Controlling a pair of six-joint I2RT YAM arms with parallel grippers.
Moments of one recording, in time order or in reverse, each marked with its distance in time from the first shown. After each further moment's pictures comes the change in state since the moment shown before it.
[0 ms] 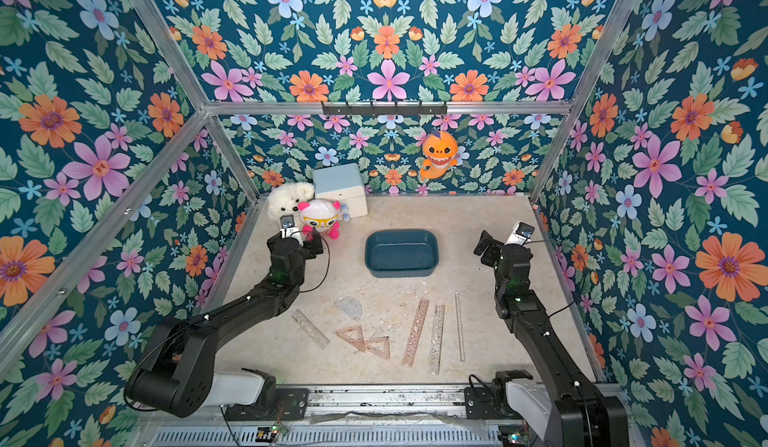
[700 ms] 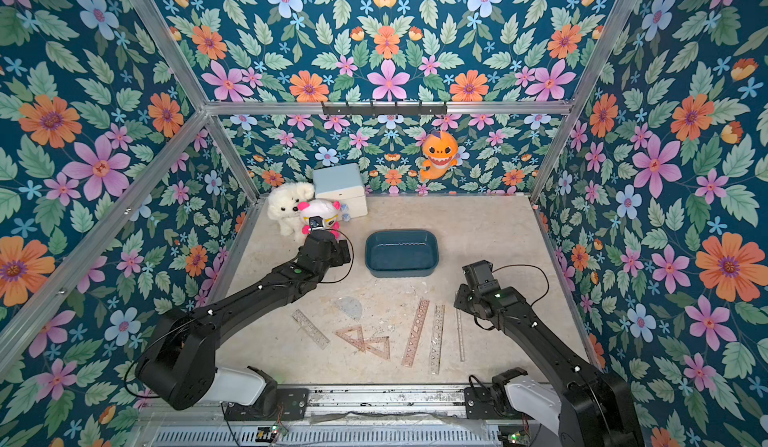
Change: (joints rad) left arm -0.197 0.045 0.218 -0.548 0.114 -0.328; right arm 0.280 0.104 0.032 -0.727 -0.169 0.283
